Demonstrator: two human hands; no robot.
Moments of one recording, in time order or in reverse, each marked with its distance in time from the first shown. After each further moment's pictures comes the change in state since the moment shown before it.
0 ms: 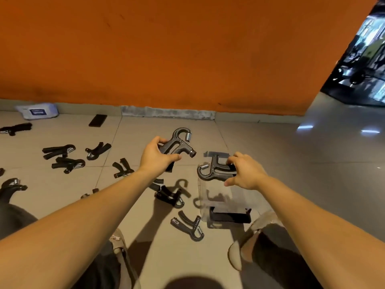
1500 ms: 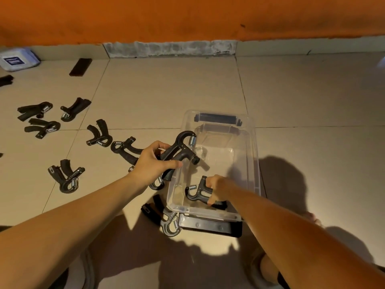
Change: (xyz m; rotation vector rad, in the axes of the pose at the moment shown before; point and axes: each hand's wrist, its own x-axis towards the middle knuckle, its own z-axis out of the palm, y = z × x) left_hand 0.066 -0.105 0.186 0.031 -0.107 -0.373; right_hand 0.145 0.129 0.273 0.081 -0.803 -0.117
